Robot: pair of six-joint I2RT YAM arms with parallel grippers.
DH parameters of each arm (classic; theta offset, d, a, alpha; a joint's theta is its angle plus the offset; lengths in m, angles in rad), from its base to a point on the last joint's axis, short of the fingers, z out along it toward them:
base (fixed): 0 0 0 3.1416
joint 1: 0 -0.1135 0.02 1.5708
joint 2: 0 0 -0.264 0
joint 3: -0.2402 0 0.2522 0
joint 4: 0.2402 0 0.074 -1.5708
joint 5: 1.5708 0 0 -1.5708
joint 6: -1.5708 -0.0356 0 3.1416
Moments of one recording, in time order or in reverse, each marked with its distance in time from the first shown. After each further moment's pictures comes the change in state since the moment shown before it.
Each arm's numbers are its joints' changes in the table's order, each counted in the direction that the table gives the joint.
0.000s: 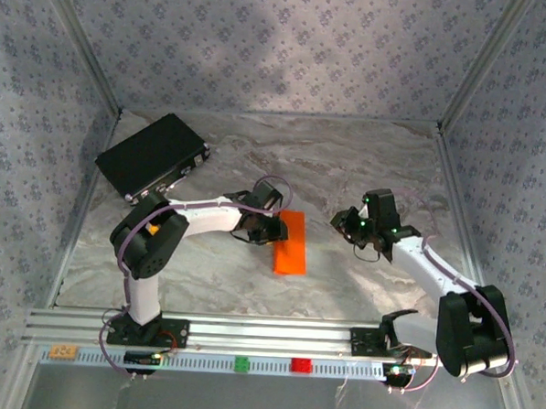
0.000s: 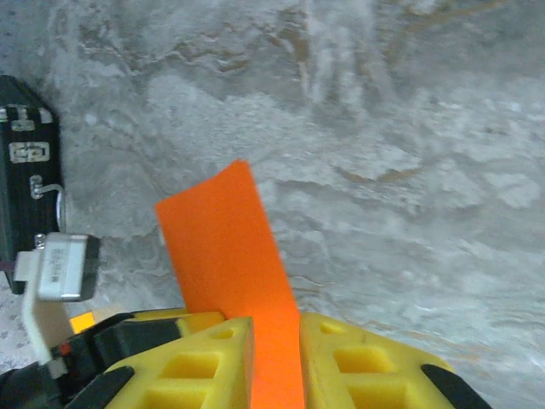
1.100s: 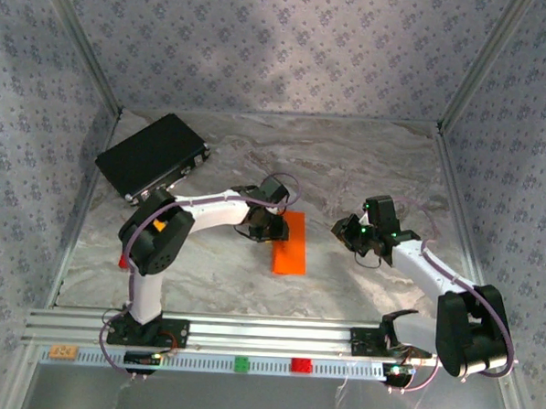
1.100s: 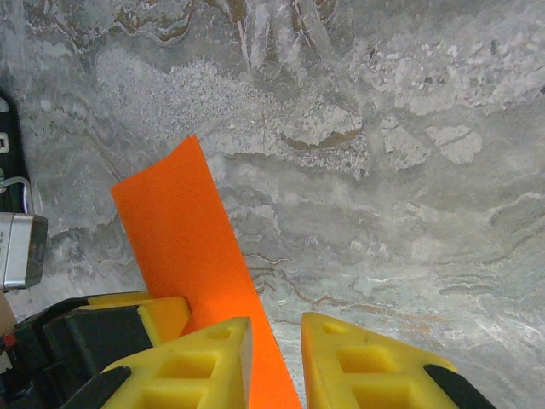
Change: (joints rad) left arm 0.007 0.061 -0.132 0.186 -0.040 -0.126; right arm 0.008 0.000 0.039 0.012 -0.013 0.000
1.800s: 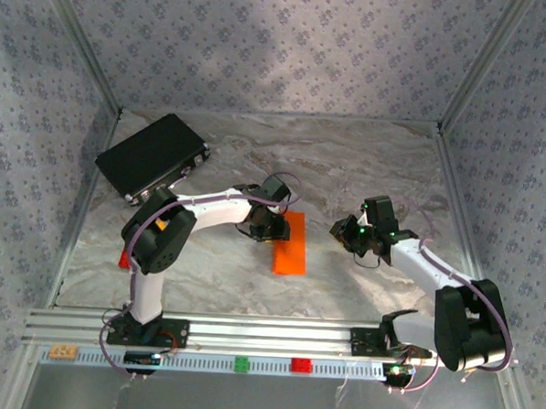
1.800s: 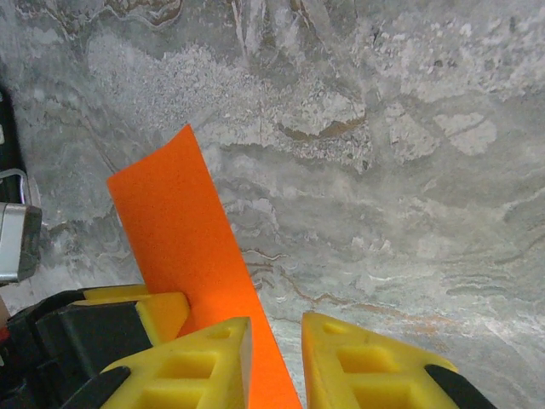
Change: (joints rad) left arm 0.001 0.017 -0.028 0.030 0.000 -0.010; right arm -0.001 0.034 0.003 -0.021 -0.027 0.000
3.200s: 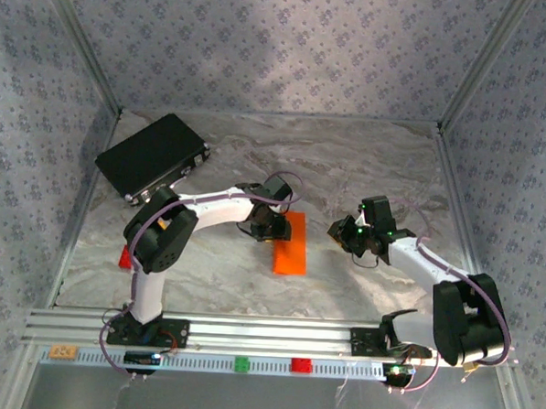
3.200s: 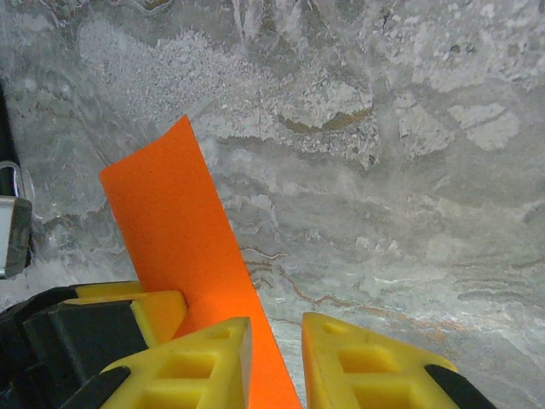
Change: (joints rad) left arm 0.005 0.015 -0.030 0.034 -0.007 -0.004; right arm -0.013 0.027 0.000 -0.019 -0.006 0.000
